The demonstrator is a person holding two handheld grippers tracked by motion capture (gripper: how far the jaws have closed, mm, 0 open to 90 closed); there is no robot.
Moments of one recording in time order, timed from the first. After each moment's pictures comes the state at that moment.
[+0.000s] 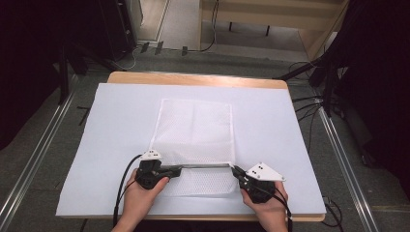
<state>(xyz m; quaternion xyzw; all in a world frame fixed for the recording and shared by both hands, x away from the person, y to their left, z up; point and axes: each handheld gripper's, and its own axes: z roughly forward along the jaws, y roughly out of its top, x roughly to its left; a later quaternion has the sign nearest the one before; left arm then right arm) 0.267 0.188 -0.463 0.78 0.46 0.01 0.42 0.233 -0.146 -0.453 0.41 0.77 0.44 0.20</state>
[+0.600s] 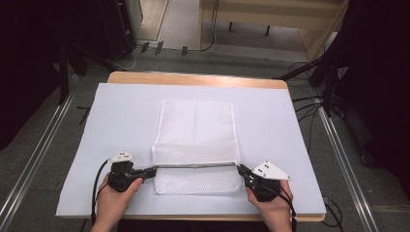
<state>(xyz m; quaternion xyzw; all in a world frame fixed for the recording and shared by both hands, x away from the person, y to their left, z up) 0.253 0.257 -0.462 0.76 0.50 0.02 0.42 0.236 -0.159 -0.452 0.42 0.77 0.43 0.21</state>
